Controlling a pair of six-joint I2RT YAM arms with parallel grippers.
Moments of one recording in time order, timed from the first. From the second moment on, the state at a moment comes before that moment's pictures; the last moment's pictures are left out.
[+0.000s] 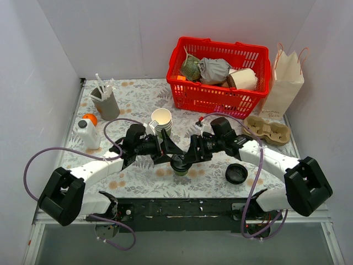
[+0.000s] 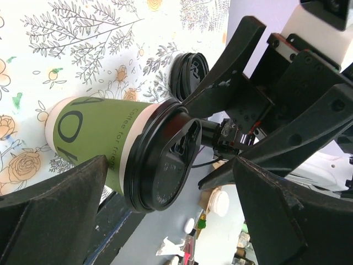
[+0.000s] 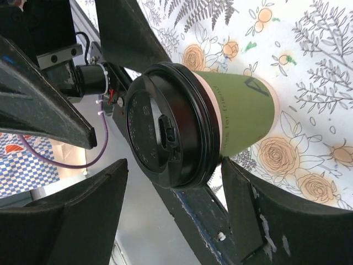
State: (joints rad) left arm -0.55 1.24 0.58 0.11 0.63 -1.05; right arm 0.64 1.33 0.76 -0.21 -0.71 0.59
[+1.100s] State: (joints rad) left arm -0.55 1.15 0.65 -0.09 0.46 -0.93; right arm 0.64 1.29 0.81 -0.27 -0.59 0.56
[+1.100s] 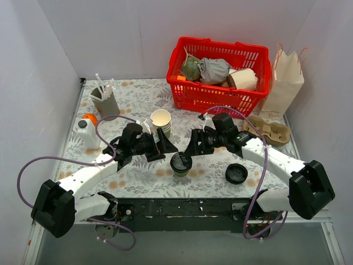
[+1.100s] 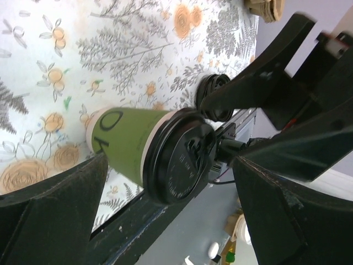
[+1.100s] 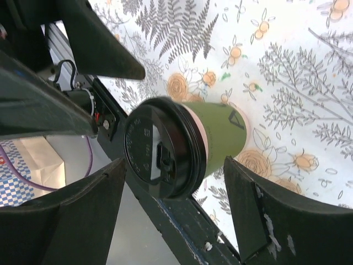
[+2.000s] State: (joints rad) left arm -0.61 1.19 0.50 0.07 0.46 -1.08; right arm 0.62 1.44 0.77 -0.09 -0.71 0.57
